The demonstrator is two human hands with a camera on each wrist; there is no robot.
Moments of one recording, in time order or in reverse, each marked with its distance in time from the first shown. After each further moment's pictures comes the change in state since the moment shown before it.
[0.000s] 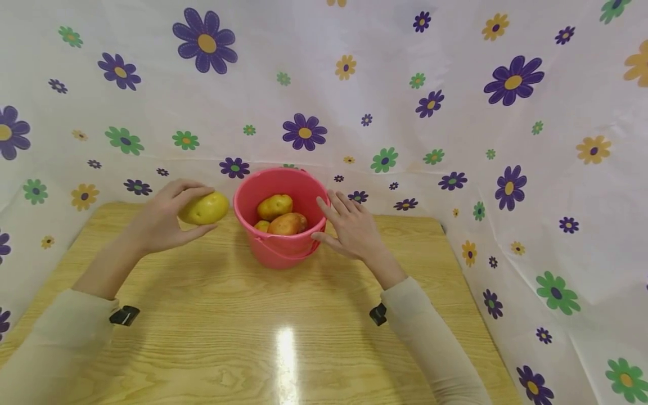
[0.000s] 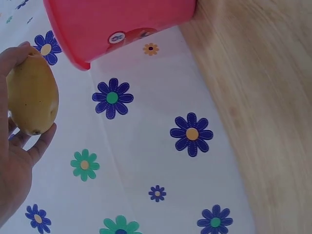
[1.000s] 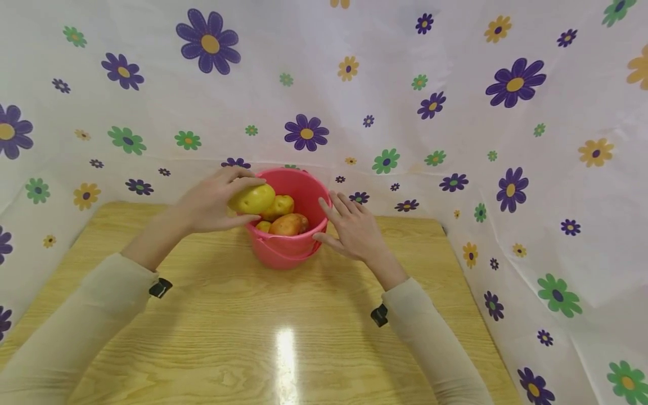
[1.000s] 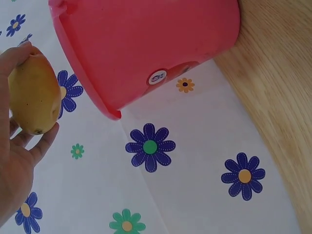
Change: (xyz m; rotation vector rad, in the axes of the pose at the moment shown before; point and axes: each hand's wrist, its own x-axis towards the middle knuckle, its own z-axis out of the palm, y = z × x) left_hand 0.074 0.035 0.018 -0.026 -0.196 0.084; right_hand 0.000 -0.001 -0.002 0.006 0.005 -0.003
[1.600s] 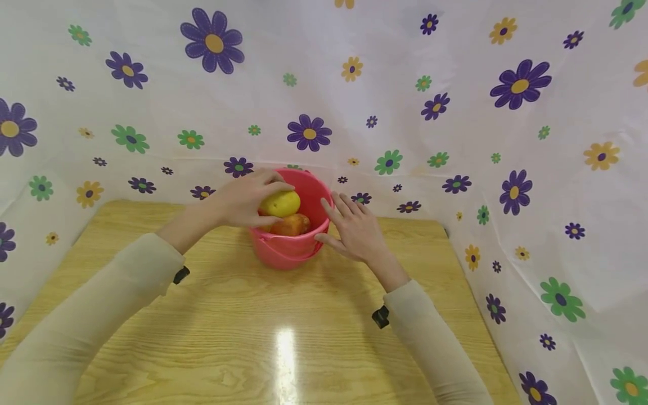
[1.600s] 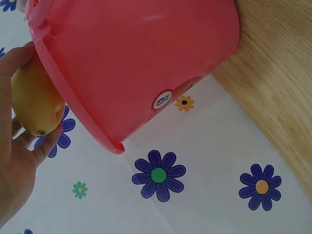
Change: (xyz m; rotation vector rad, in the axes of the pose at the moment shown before) left_hand 0.042 0.013 0.019 0.038 -0.207 0.006; right_hand 0.000 0.000 0.002 -0.009 -0.006 -0.001
